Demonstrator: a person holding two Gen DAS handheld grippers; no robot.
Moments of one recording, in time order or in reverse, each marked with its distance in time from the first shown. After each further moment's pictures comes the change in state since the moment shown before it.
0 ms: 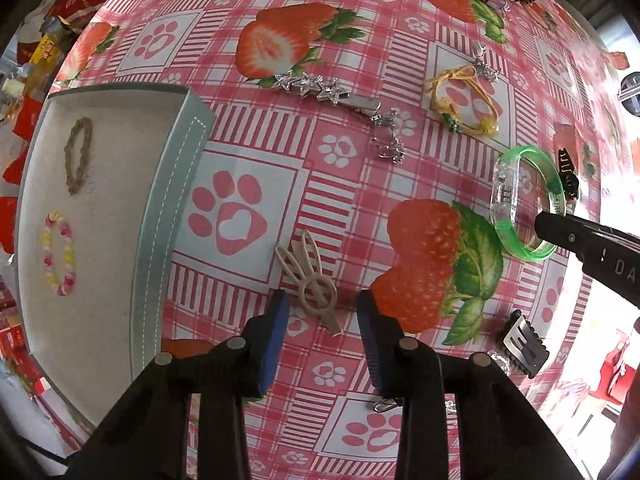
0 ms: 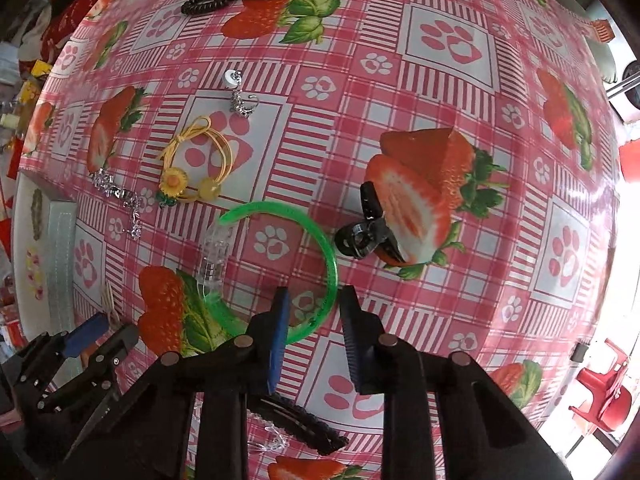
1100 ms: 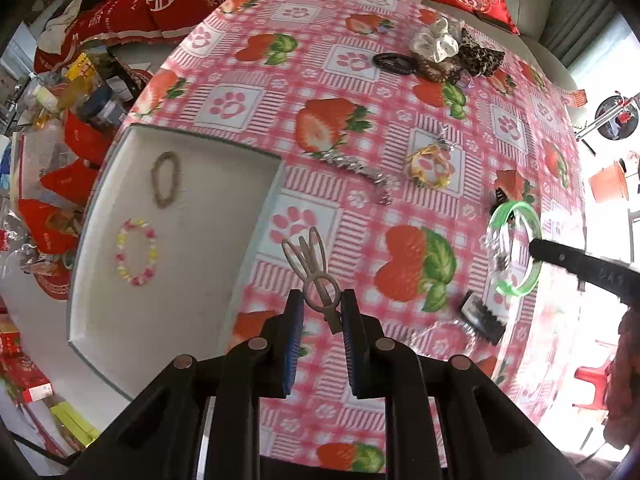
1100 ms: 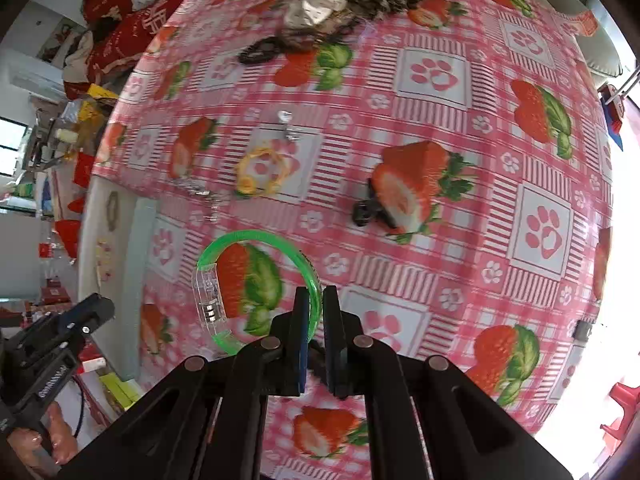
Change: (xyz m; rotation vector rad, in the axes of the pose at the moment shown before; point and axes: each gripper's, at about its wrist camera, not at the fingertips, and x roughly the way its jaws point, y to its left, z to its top) left arm -0.120 0.059 -0.065 0.001 -0.197 -0.035; right arm -0.082 -0.042 -0.058 -0.007 -0.113 0.201
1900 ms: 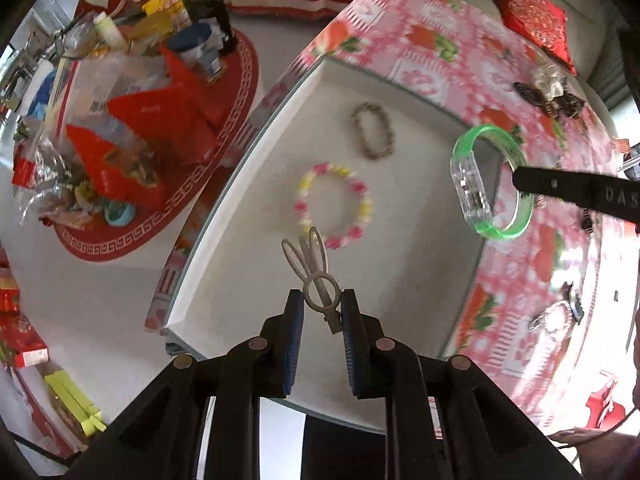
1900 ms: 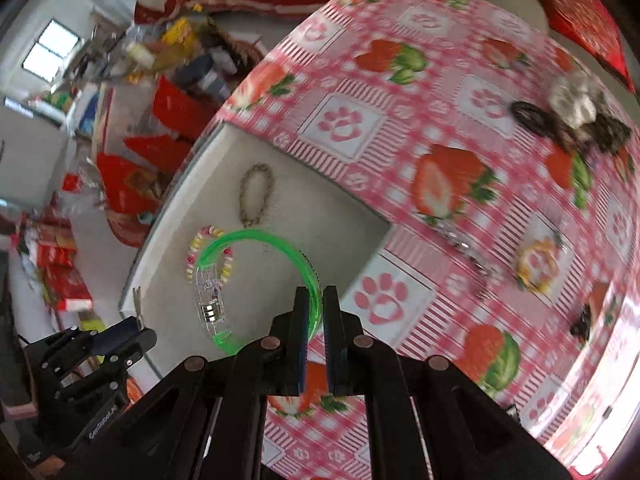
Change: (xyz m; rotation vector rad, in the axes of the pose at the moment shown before) left arm 0.014 0.201 -0.033 -0.154 0.024 0.033; right arm 0.081 0.264 0.025 -0.331 0.031 -0.006
